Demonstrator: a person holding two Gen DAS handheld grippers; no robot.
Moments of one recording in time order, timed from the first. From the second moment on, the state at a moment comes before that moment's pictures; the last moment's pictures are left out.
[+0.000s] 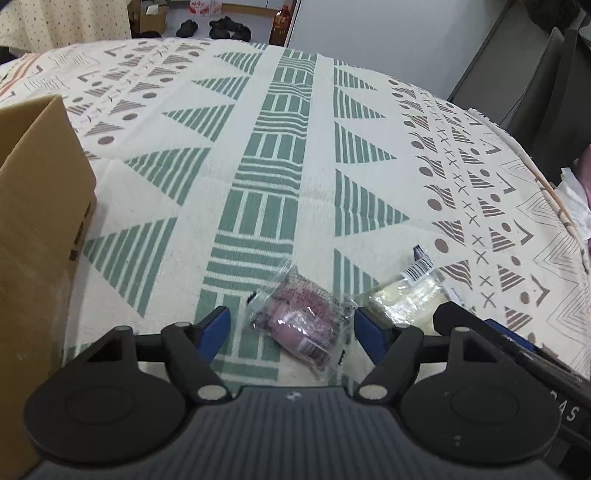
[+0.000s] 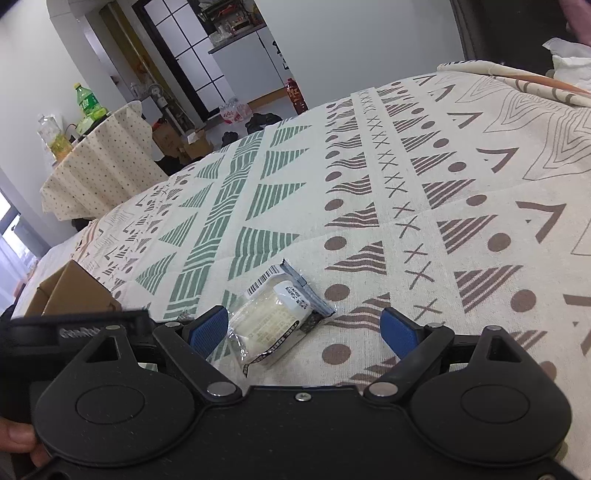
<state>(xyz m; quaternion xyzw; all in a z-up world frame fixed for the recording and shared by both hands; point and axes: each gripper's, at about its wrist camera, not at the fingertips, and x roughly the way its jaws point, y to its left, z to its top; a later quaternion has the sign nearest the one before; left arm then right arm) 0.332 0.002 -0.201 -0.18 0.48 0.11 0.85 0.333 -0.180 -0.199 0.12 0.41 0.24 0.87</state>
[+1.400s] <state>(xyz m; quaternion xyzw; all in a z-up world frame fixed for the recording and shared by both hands) 0.252 0.047 -0.114 -0.23 0.37 0.13 0.89 0.282 -0.136 -0.146 0.08 0.41 0.22 0.88</state>
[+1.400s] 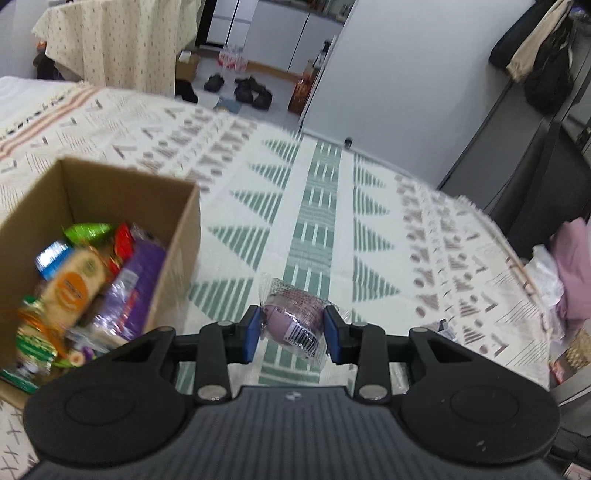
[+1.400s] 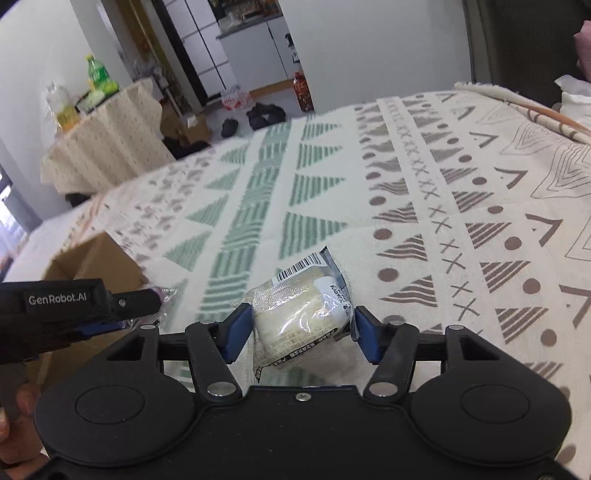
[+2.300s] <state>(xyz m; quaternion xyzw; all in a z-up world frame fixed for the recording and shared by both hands) 0.189 0.149 -0.059 -0.33 0.30 0.16 0.88 0.235 -0.057 -0.067 0.09 0.37 0.25 0.89</state>
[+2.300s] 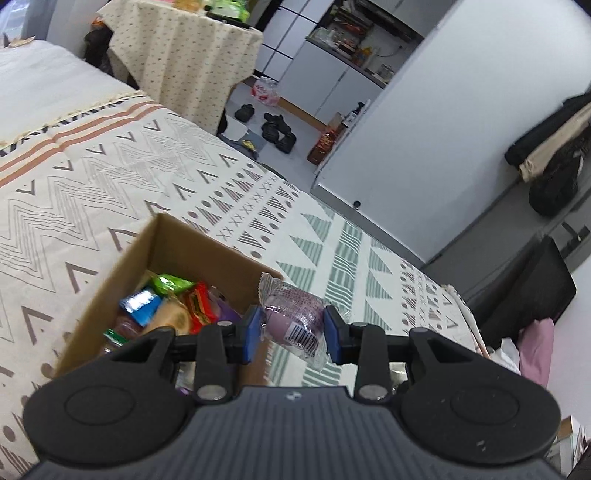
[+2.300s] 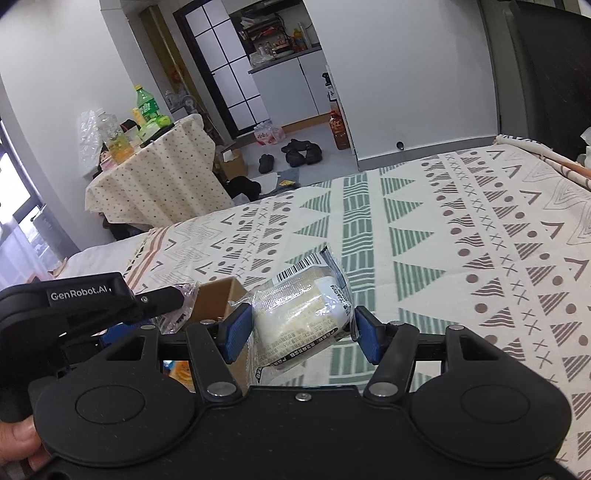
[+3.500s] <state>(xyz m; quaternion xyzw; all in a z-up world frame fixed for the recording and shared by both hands) 0.187 0.261 -0.106 -0.41 0.33 0.20 0.83 0.239 0.073 -0.090 0.06 0.40 0.29 0.86</state>
